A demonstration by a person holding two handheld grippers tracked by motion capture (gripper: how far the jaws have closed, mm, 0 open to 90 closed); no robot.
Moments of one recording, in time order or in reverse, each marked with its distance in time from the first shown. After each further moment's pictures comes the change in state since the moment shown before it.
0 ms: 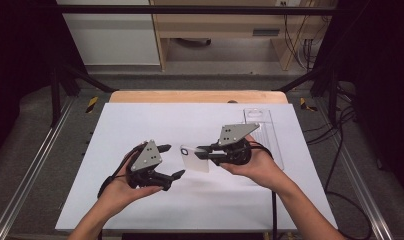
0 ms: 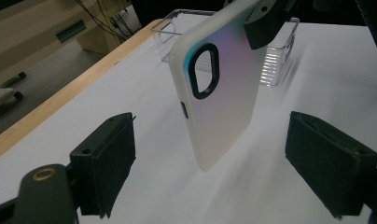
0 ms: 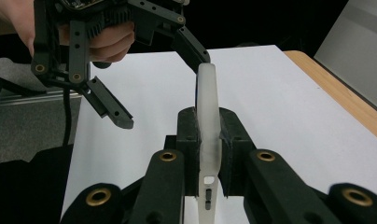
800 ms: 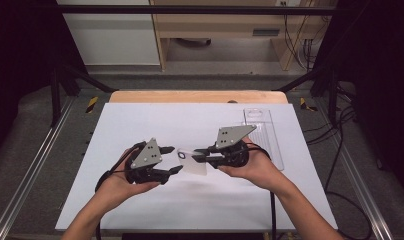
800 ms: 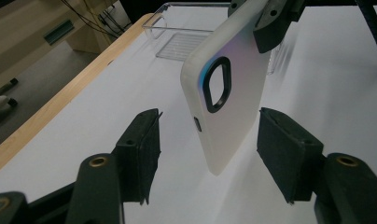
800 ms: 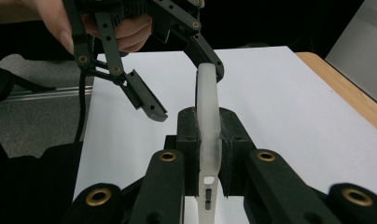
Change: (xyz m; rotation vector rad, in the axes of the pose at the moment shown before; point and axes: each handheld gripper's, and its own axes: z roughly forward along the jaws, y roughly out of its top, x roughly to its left) left arm 0.008 0.005 -0.002 0.043 -0.040 0.076; right arm 0.005 0.001 0.004 0.005 0.035 -0.015
